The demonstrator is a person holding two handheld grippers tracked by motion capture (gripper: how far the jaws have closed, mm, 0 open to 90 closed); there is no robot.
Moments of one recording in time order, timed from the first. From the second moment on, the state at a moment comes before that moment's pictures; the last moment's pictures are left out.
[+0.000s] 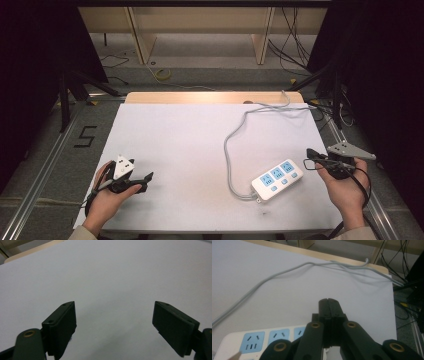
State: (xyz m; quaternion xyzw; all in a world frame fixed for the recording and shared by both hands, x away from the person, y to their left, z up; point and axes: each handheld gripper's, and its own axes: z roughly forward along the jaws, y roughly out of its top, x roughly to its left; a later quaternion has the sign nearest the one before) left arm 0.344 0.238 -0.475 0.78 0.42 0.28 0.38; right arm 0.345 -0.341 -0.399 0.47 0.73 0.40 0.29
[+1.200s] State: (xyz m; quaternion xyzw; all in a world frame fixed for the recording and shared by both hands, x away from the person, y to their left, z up) left arm 0.343 0.237 -0.476 0.78 0.42 0.28 0.38; right arm 0.348 -0.319 -0.394 0.45 0.76 0.39 0.25
